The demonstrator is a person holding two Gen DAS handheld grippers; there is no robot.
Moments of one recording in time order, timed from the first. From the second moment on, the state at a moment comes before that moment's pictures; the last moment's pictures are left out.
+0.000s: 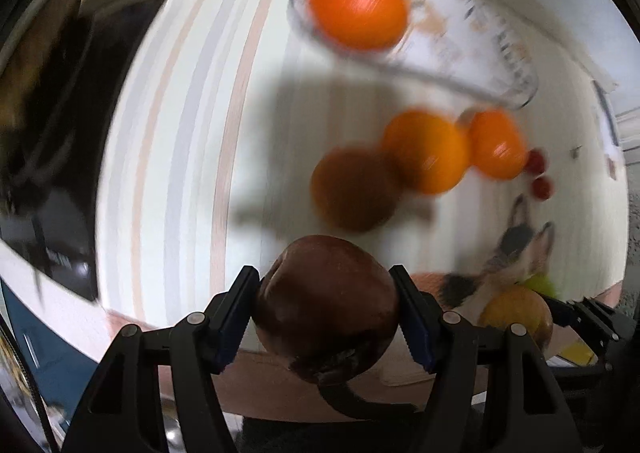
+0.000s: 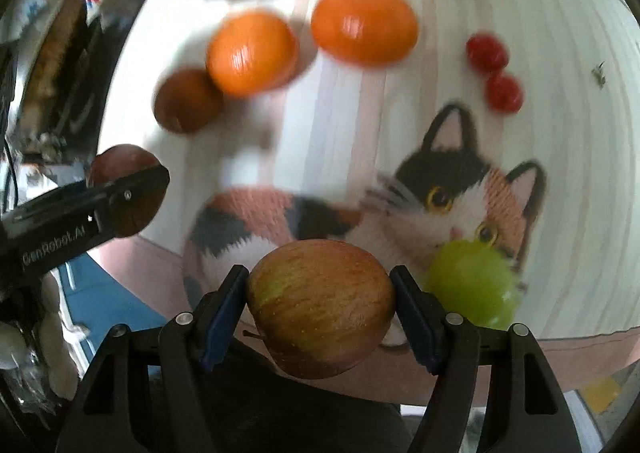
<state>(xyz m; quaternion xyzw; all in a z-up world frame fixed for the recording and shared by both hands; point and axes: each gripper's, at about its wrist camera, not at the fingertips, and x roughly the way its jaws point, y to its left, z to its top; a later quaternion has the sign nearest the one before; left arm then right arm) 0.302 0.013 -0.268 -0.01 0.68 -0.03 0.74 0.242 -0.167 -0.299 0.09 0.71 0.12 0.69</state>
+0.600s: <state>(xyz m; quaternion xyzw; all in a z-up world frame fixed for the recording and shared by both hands) 0.531 -0.084 -0.229 0.17 0.66 -0.11 0.72 0.414 -0.197 -0.281 0.25 0.59 0.09 0.76</state>
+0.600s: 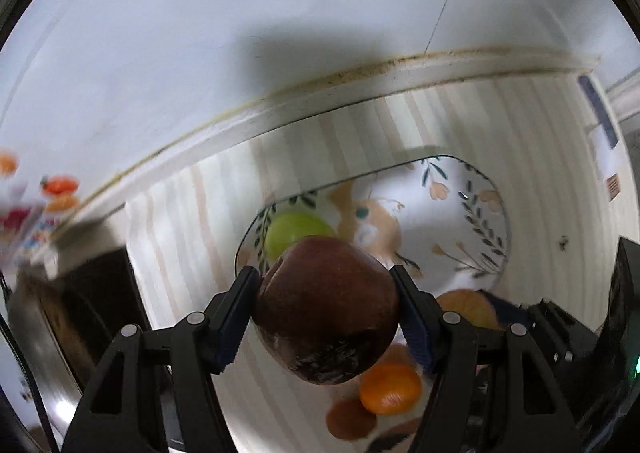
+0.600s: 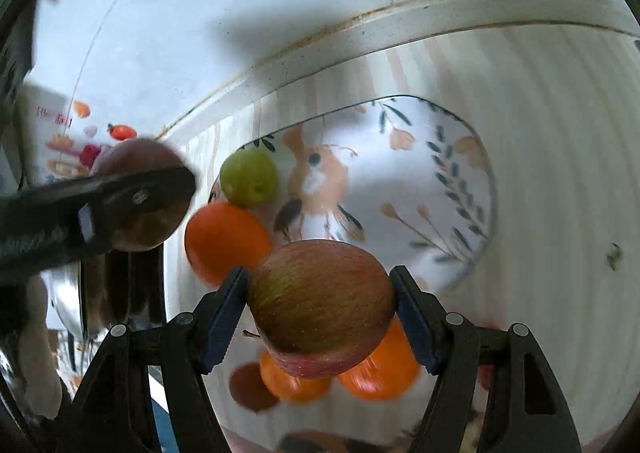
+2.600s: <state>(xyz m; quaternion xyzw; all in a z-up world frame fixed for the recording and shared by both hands) 0.455 -0.044 -0.173 0.07 0.59 -0.05 0.81 0.386 -0.211 -0.238 0.11 0.60 -0.02 0.79</state>
